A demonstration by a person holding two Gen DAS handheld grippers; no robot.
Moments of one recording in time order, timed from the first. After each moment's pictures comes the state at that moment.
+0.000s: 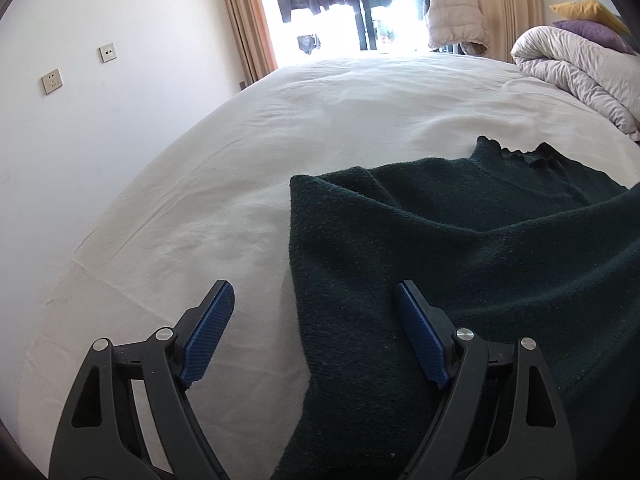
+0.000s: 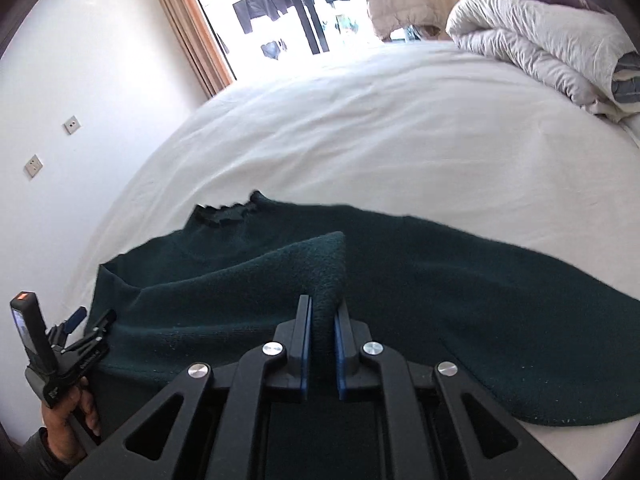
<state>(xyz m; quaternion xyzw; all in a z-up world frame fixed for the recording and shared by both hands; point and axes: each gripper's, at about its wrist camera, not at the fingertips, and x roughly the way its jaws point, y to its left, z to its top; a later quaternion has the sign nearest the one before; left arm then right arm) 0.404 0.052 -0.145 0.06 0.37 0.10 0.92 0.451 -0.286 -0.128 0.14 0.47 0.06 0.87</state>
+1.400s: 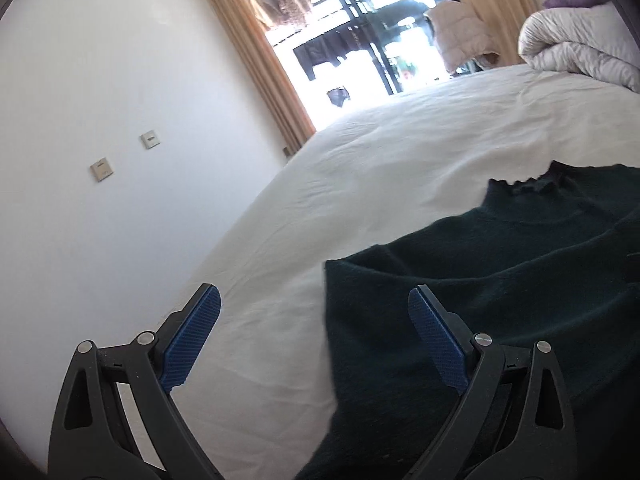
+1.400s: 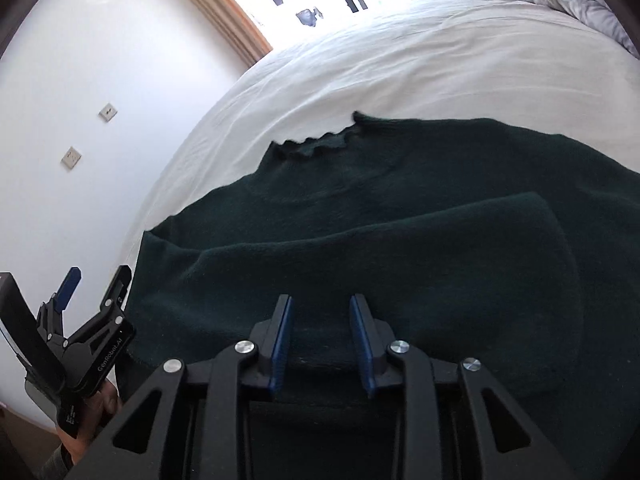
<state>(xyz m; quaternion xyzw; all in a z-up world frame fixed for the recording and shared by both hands) 0.376 0.005 -0.103 0.20 0.27 0.17 0.93 0.454 -0.225 -0.143 0.20 0.45 0.14 0.86</state>
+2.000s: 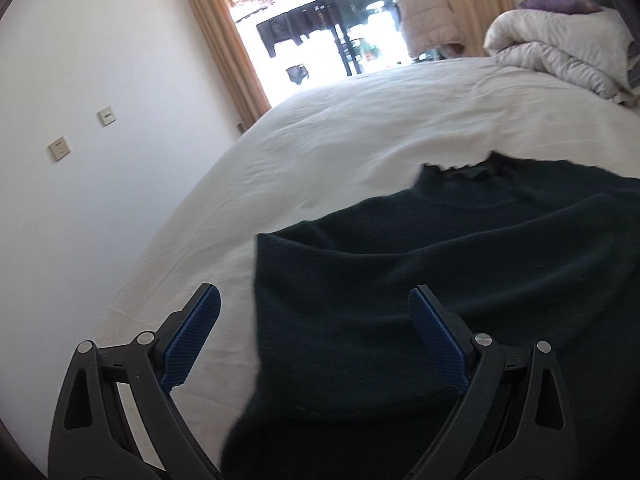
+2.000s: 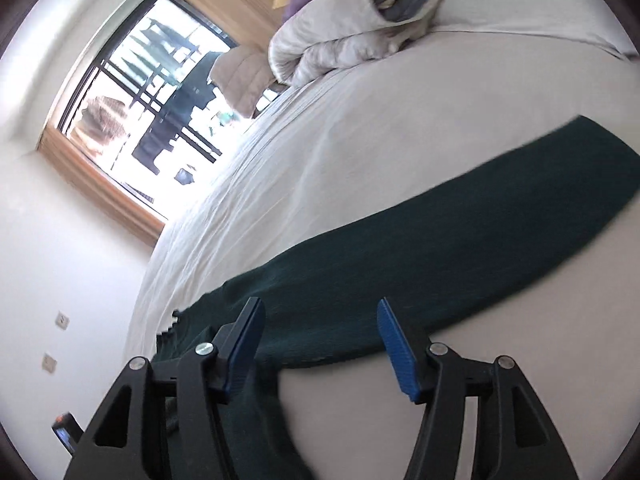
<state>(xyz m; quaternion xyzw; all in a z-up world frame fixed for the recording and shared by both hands) 0.351 -0.028 -0.090 0.14 0.32 0.08 0.93 0.266 -0.514 -0.123 0.43 0.28 -0.11 0.85</state>
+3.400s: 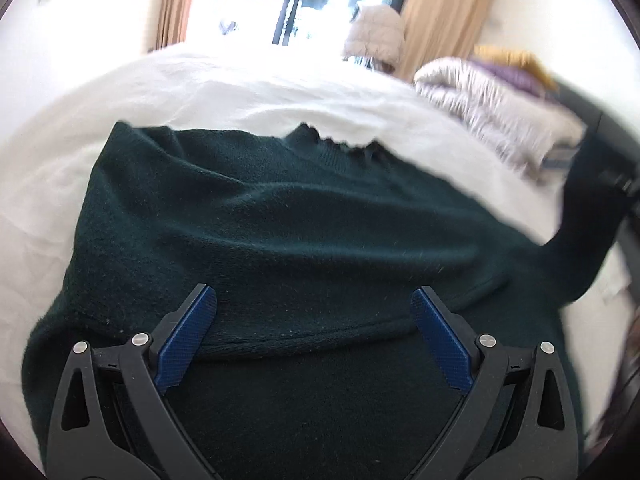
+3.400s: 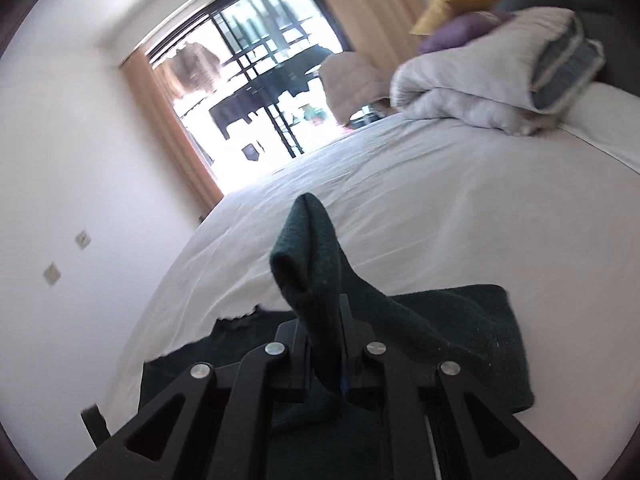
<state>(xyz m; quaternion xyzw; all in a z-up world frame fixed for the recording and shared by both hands) 0.346 -0.017 -0.131 -0.14 0.37 -0.12 0.91 0.362 -0.299 -0.003 0.19 0.28 0.05 0.94</state>
